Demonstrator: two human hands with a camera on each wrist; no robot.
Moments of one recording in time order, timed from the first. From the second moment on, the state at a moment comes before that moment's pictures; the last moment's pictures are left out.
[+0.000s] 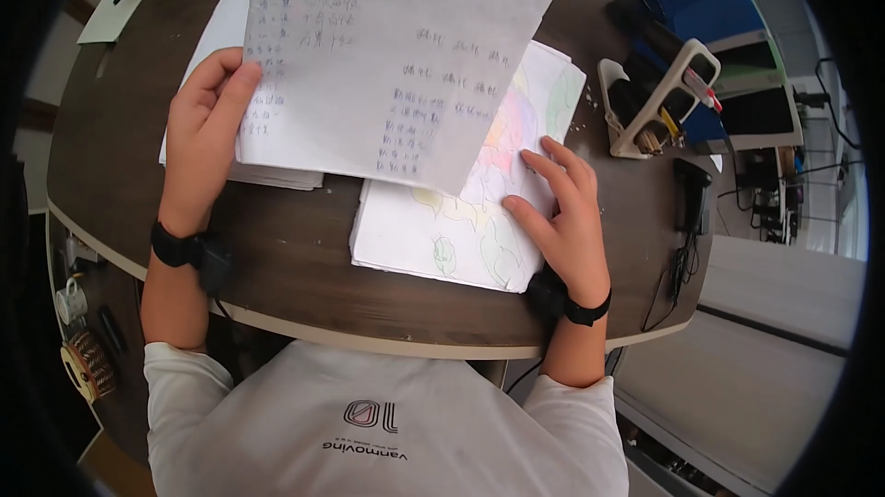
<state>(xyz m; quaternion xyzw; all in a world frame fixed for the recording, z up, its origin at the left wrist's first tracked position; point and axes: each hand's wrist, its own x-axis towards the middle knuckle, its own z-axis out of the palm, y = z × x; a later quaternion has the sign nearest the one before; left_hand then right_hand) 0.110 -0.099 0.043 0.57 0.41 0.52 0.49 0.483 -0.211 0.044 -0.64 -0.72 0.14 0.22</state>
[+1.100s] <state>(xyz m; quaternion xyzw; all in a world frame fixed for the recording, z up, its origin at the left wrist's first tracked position) -0.002 -0.056 0.042 0.56 0.56 0.40 0.46 0.494 -0.201 0.020 -0.70 -0.54 0.23 0.40</state>
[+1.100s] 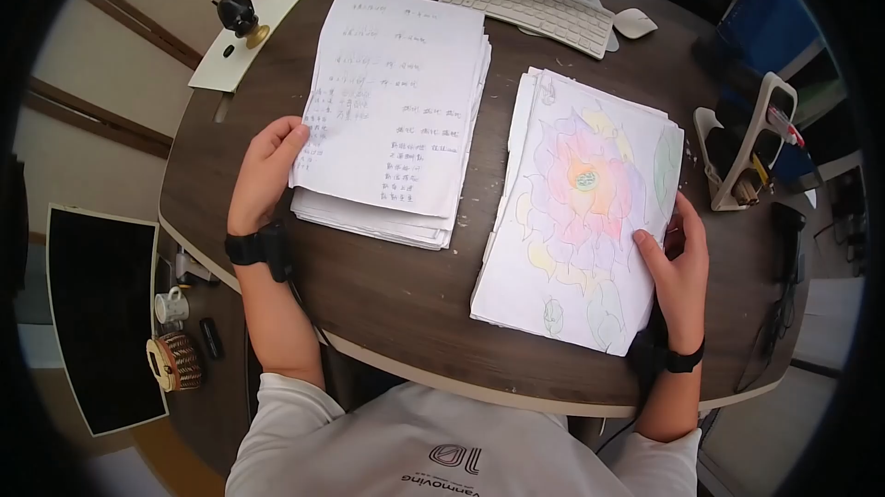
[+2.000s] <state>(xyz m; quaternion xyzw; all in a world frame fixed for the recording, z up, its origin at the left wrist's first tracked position) 0.035 -0.066 0.050 0.66 0.67 0.34 0.08 0.492 -0.206 0.027 -0.68 -0.62 0.09 0.39</state>
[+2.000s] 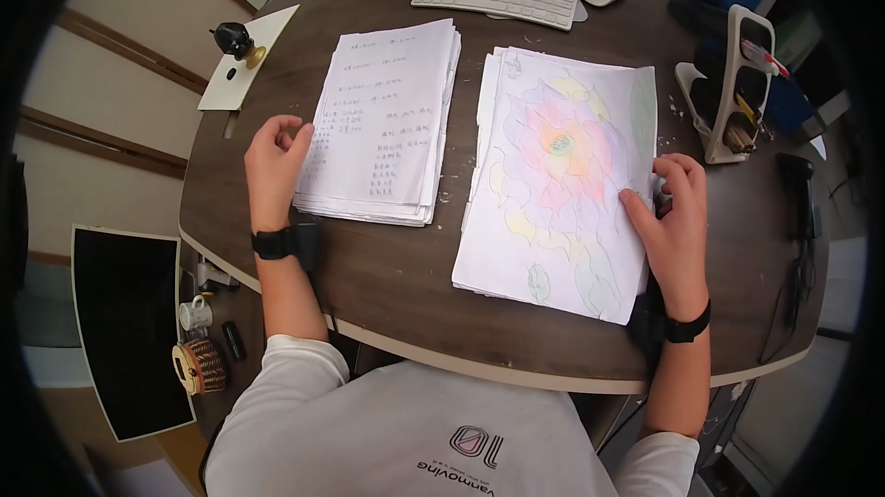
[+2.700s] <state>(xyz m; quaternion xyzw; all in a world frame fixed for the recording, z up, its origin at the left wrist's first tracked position) 0.158 -0.150 0.055 0.79 0.34 0.30 0.40 0.483 -0.208 0.025 -0.51 -0.37 0.37 0.68</state>
